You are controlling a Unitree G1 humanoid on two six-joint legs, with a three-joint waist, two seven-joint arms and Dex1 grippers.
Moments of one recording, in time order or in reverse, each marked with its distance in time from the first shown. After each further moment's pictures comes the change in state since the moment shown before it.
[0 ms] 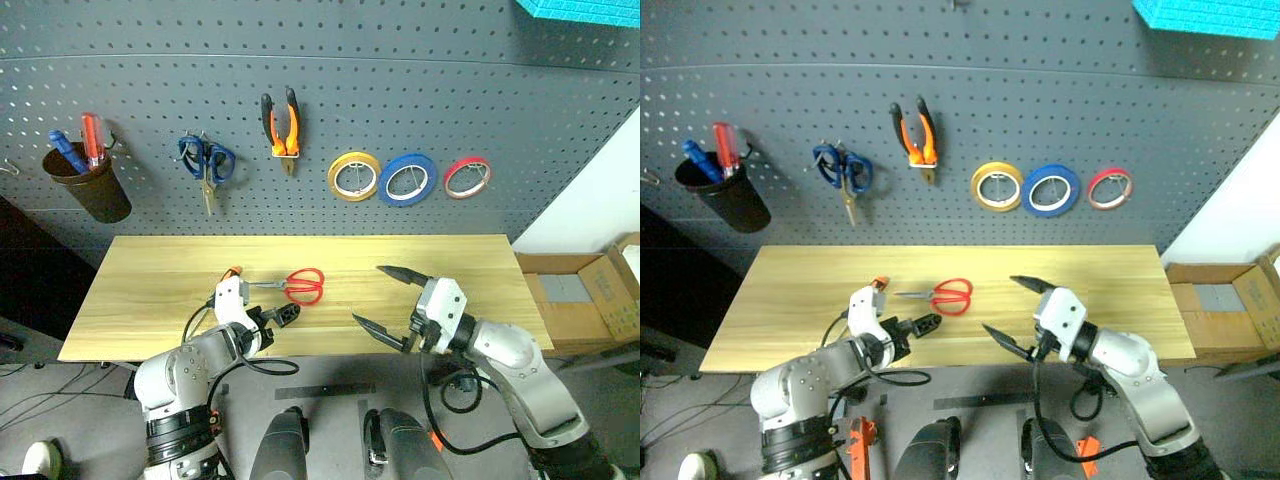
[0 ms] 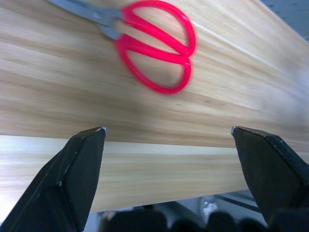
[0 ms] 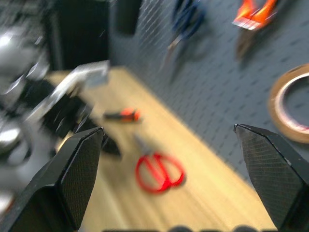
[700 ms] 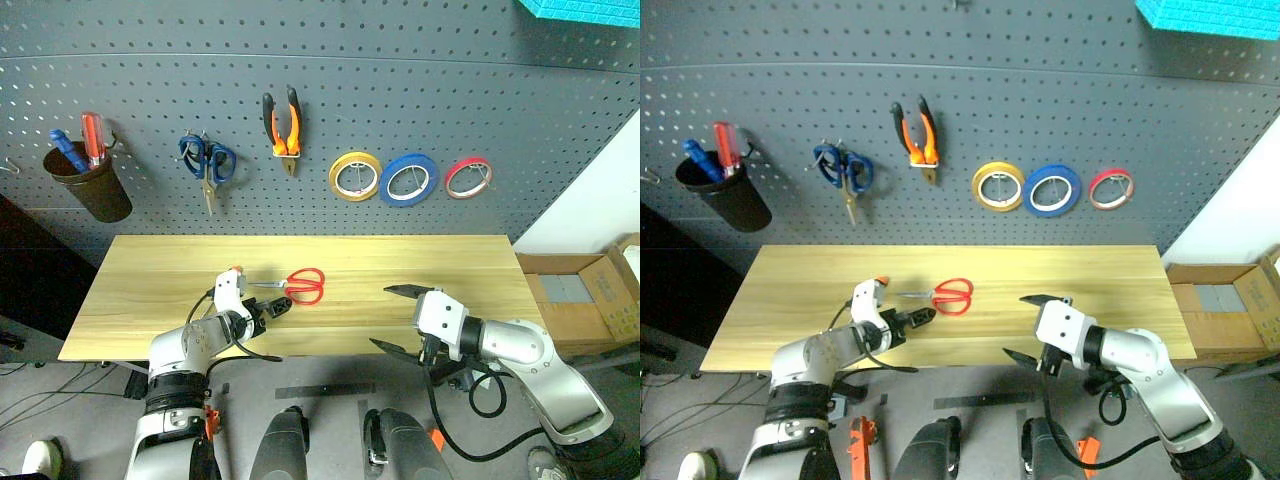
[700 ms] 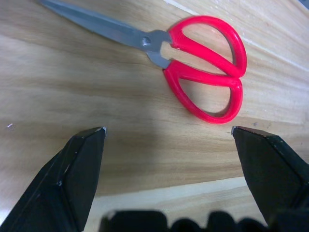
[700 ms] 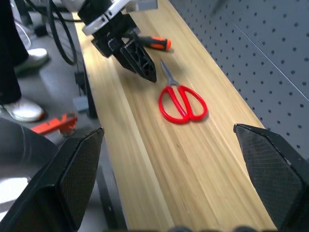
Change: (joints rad) left arm -0.171 0.166 -0.186 0.504 0.102 -0.358 -0.243; right arm -0.059 -0.087 0.035 -0.031 -0.105 0.127 0.061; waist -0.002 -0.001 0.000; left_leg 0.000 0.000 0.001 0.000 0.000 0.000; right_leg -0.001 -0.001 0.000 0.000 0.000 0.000
